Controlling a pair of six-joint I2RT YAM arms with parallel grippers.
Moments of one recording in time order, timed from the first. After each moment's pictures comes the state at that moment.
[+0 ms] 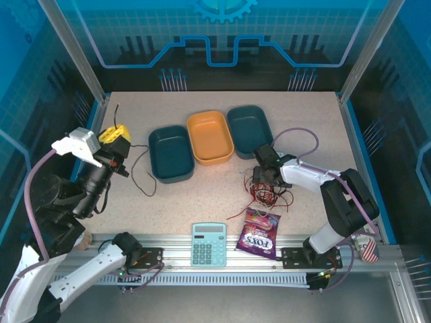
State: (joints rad) left arm -0.60 0.54 1.15 -0.36 -0.27 -0.11; right arm 0.49 1.59 0.86 -0.57 0.31 0.63
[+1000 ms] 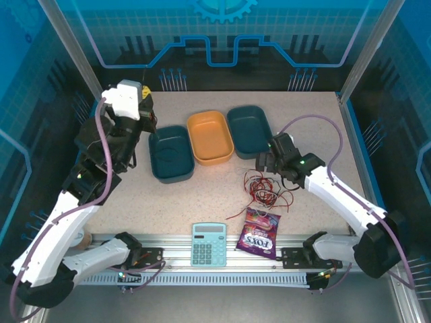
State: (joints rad) left arm -0.52 0.97 1.33 -0.25 -0.39 0.10; right arm 0.50 1.21 0.96 -0.71 0.29 0.51
